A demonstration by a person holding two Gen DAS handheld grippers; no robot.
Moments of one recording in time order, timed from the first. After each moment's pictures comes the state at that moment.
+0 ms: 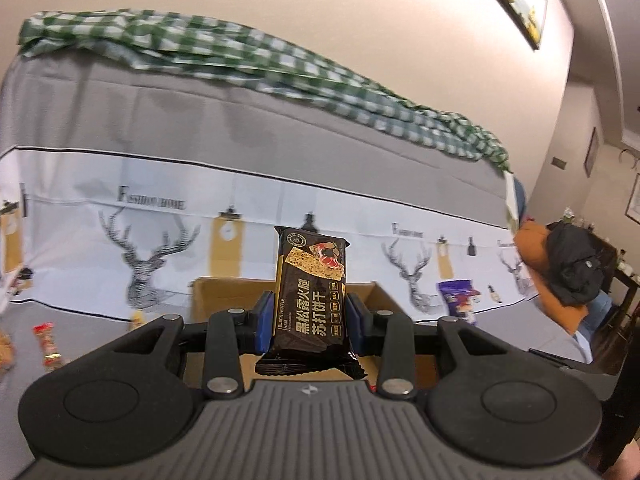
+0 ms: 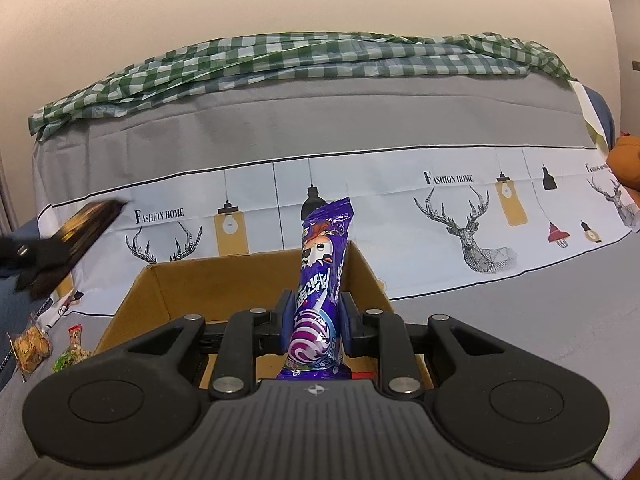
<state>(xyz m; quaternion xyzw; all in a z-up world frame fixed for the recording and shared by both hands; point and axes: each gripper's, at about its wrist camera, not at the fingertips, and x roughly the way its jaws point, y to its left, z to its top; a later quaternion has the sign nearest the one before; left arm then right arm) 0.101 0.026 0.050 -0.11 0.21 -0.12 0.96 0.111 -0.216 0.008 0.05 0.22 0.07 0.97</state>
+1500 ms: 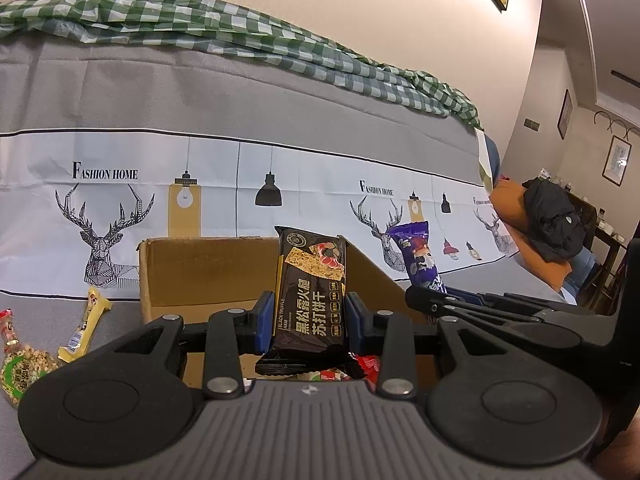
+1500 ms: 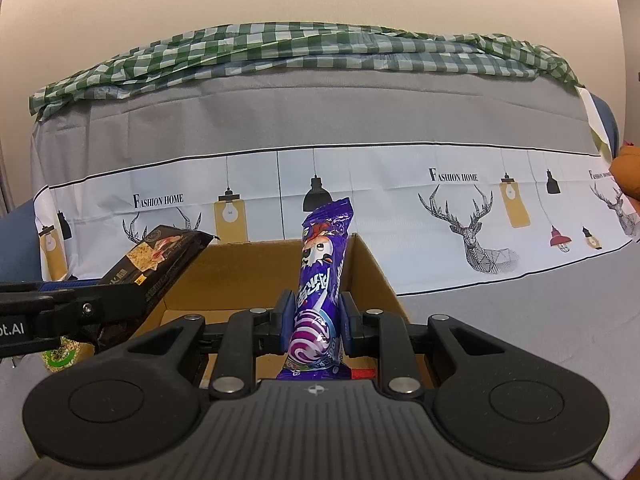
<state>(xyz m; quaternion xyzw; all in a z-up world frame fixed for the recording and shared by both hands) 0.108 -0.006 0.015 -0.08 0.24 -0.16 0.95 0.119 -0.206 0.002 0.03 0.23 0.07 0.97</state>
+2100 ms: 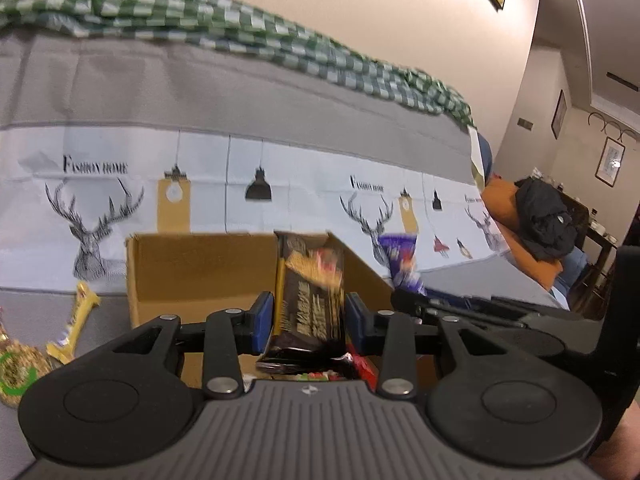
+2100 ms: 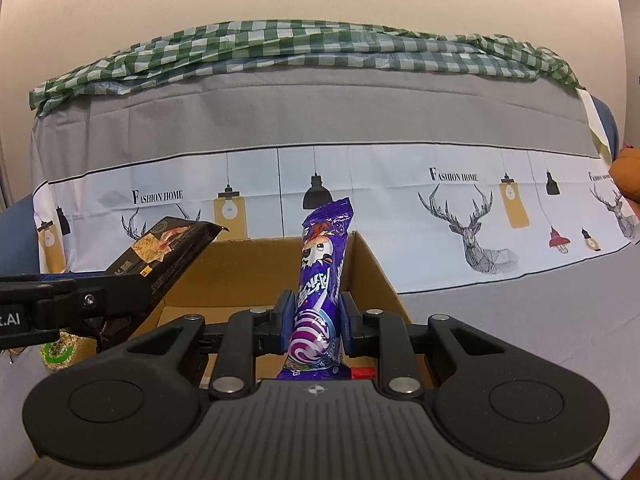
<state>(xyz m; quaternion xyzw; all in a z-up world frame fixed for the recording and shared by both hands) 0.112 -0.010 0.013 -0.09 0.25 -0.18 0.95 0.120 -0.204 0.001 0.02 0.24 0.06 0.97</state>
